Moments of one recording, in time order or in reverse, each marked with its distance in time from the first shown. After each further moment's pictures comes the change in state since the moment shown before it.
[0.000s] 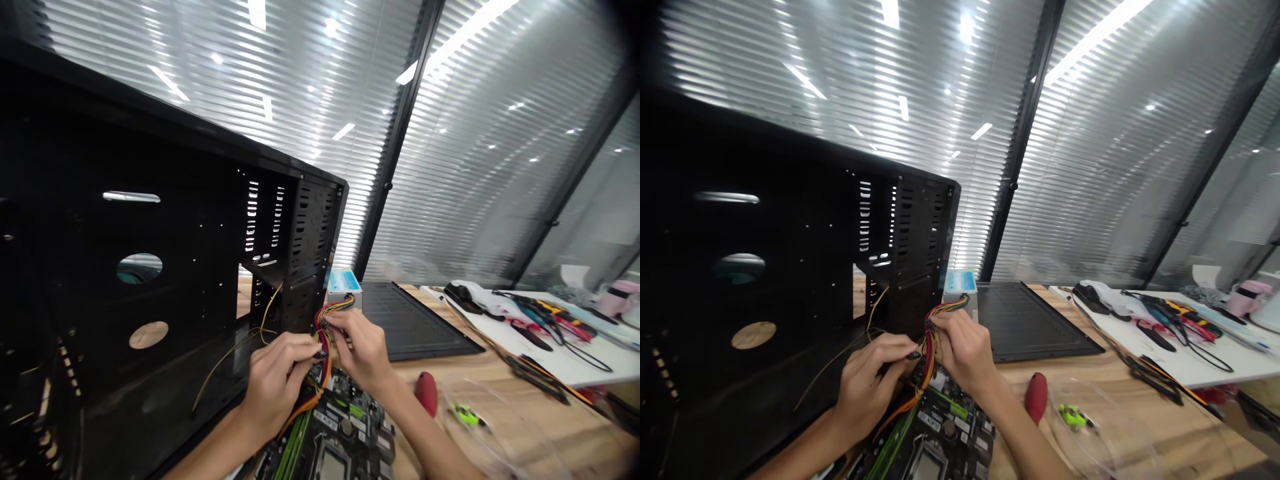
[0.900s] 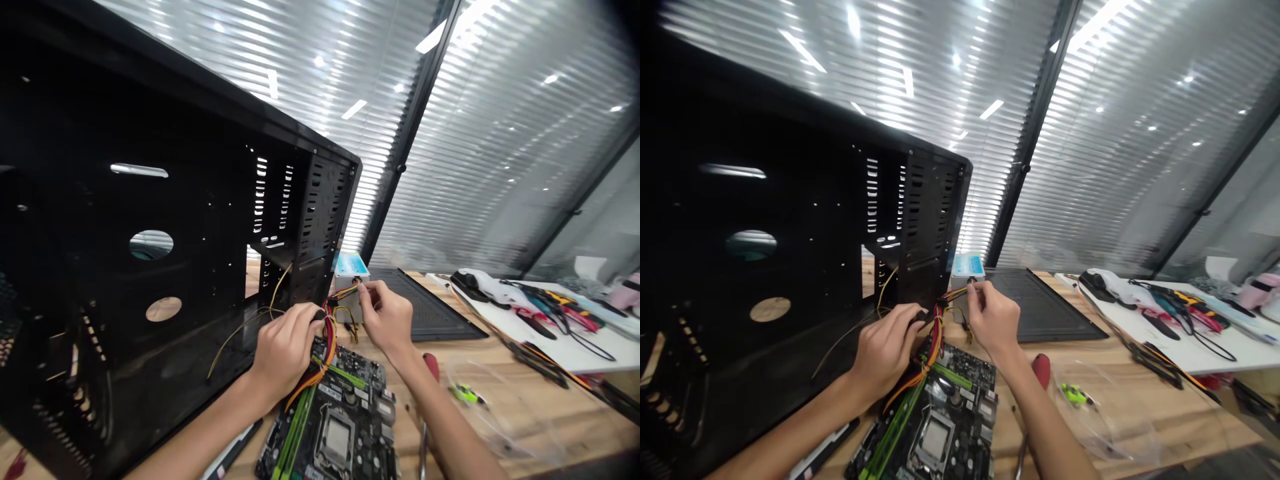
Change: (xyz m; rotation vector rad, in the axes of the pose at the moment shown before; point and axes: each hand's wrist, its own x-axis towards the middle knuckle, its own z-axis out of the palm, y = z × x) left_hand 0.000 -0.007 0.002 0.460 -0.127 0.039; right_hand -0.005 0.024 -0.014 -0.313 0.073 0.429
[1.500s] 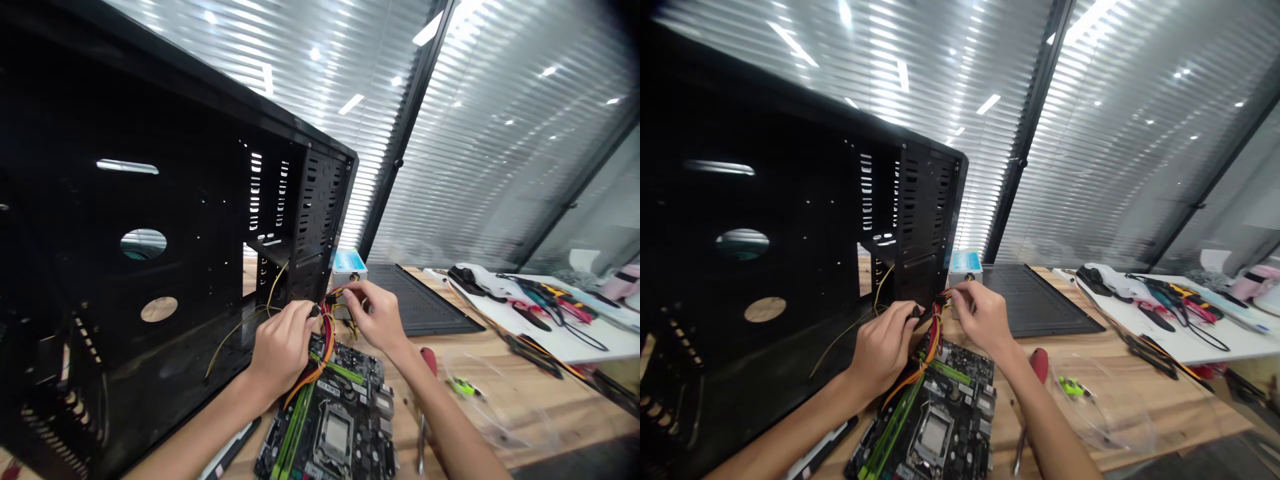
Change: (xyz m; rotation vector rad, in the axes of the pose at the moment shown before) left_hand -0.003 -0.002 0.001 0.005 -0.051 -0.029; right_hand 0.003 -0.011 -0.005 0.257 -0.234 -0.054
